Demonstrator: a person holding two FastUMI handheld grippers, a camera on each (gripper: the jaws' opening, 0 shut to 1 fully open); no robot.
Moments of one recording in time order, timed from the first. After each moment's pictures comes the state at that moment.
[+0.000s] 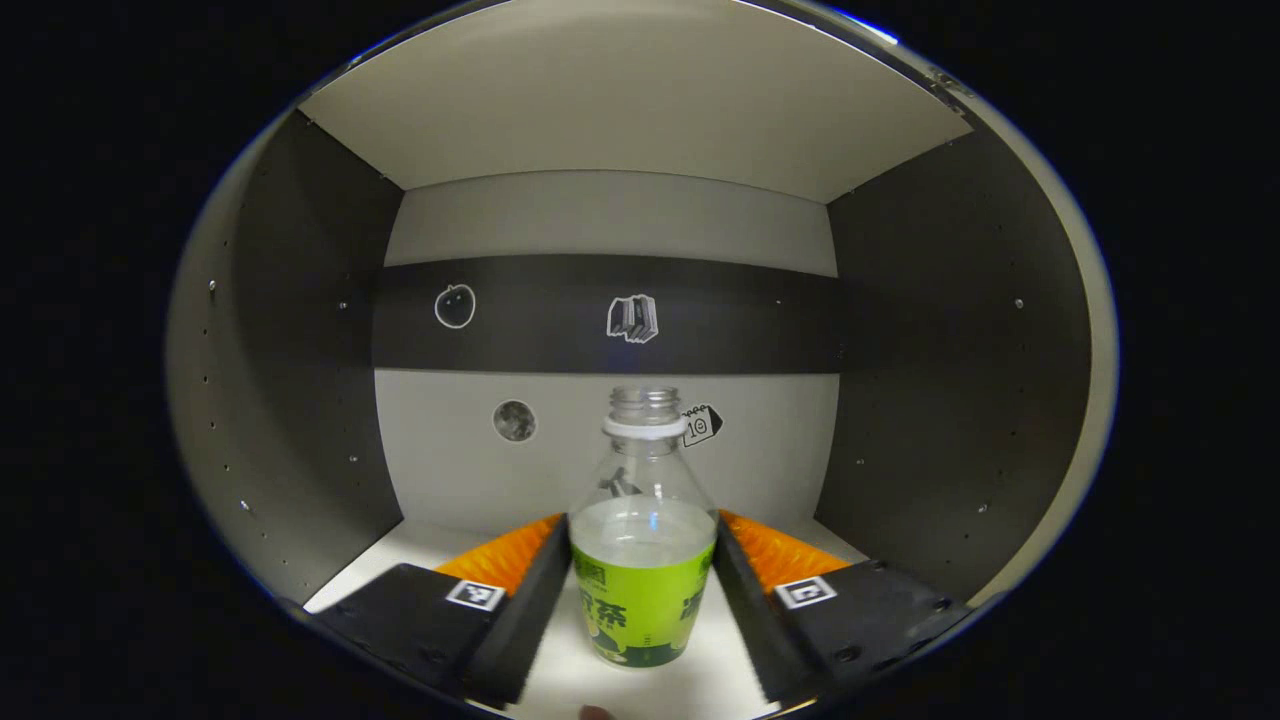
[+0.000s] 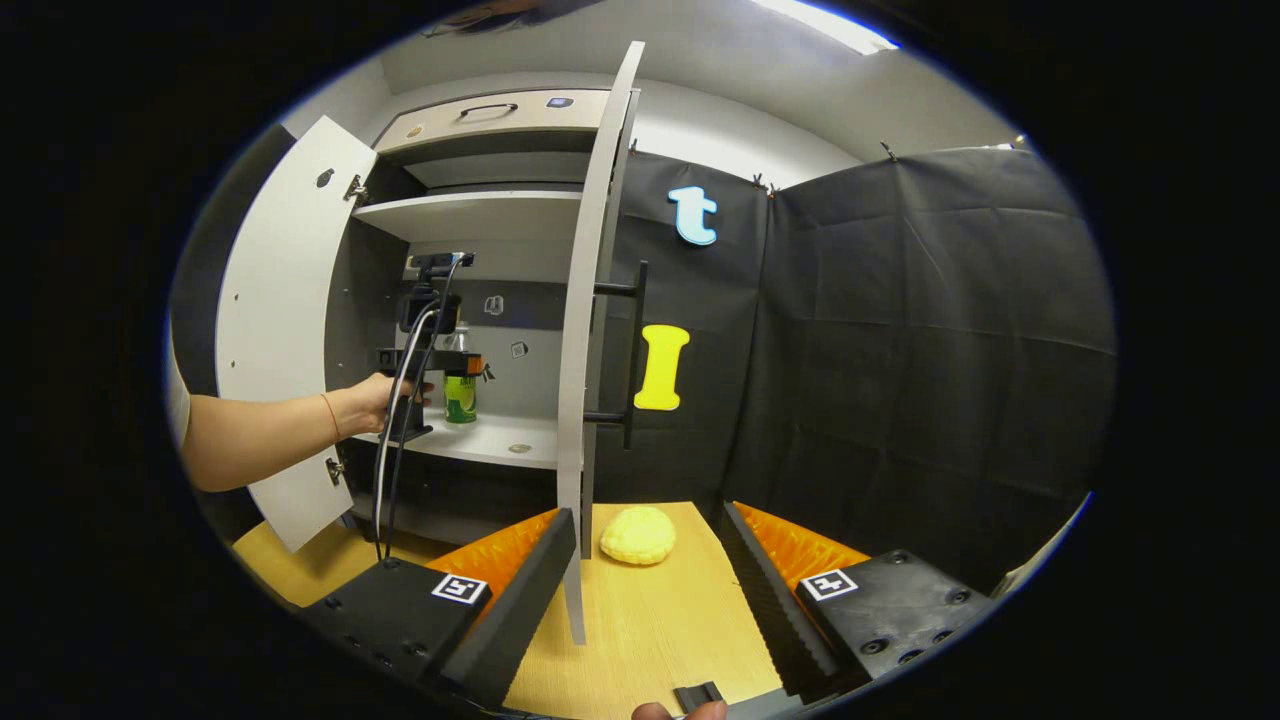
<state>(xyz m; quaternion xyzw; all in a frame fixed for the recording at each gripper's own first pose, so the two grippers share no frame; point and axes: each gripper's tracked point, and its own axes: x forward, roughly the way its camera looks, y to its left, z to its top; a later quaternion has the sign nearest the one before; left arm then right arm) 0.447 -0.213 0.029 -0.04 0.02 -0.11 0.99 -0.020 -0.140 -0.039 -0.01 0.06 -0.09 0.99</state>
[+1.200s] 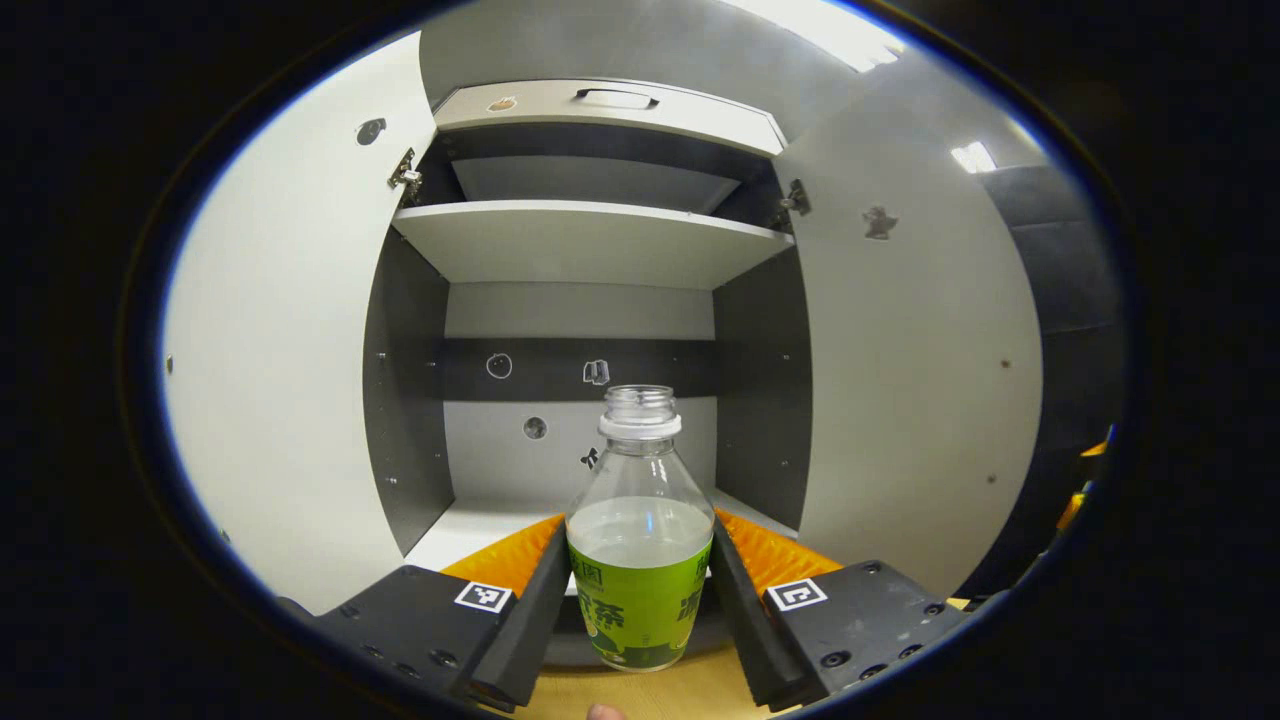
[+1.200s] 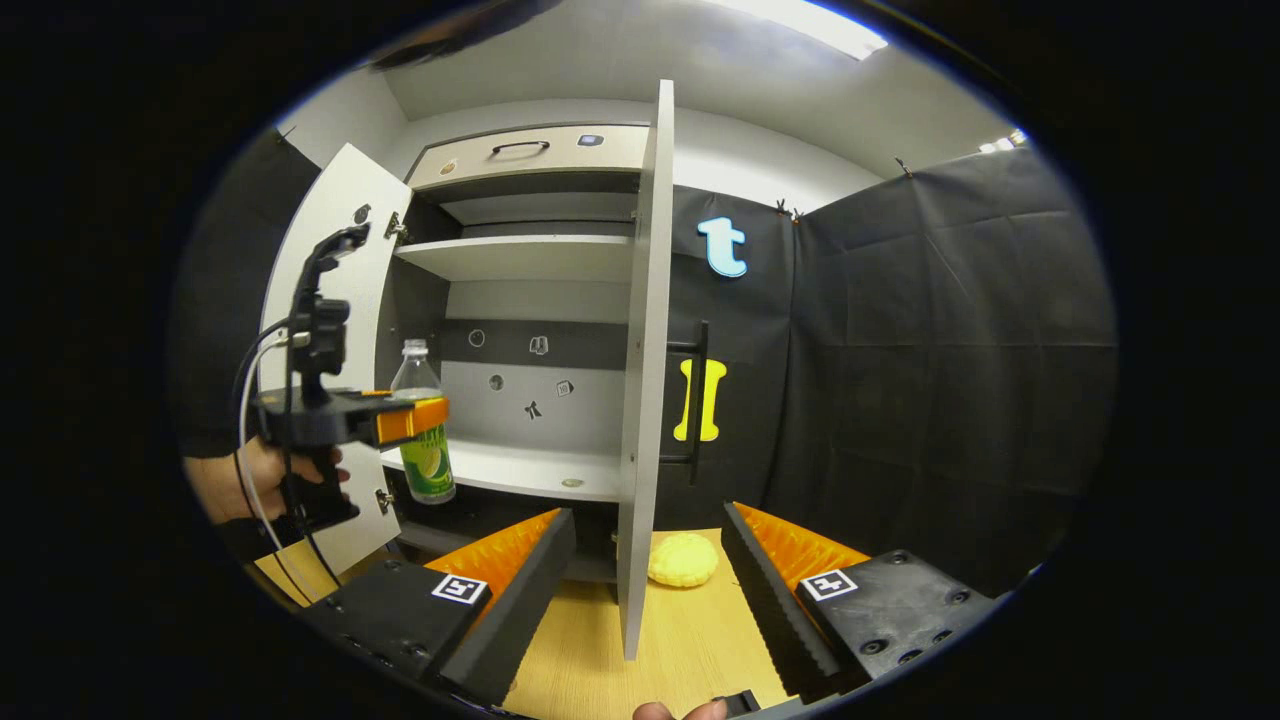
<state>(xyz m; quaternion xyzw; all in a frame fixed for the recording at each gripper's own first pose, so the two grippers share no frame) 0.156 -0.168 0.036 -0.03 -0.04 -0.18 0.98 -0.031 -0.089 -0.004 0.01 0.01 -0.04 1.00</state>
